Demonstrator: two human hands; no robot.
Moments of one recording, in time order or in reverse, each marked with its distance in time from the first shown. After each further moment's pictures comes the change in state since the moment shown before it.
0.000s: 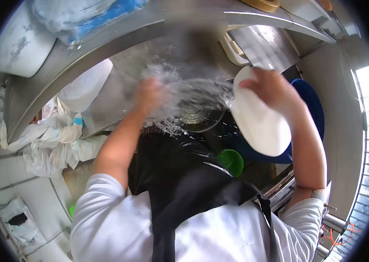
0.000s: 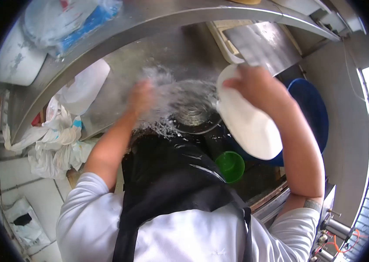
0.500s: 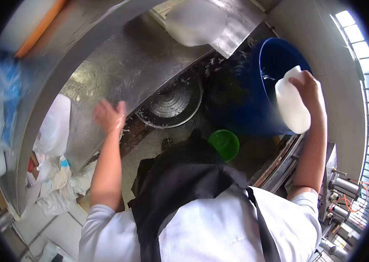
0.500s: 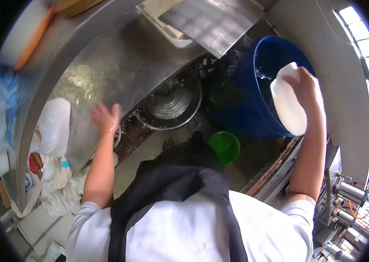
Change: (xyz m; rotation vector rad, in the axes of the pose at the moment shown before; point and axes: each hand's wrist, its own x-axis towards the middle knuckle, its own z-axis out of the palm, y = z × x) left_hand 0.013 0.008 0.058 0.354 -0.146 -0.437; right_hand -0.087 0.258 0.011 -0.066 0.282 0.619
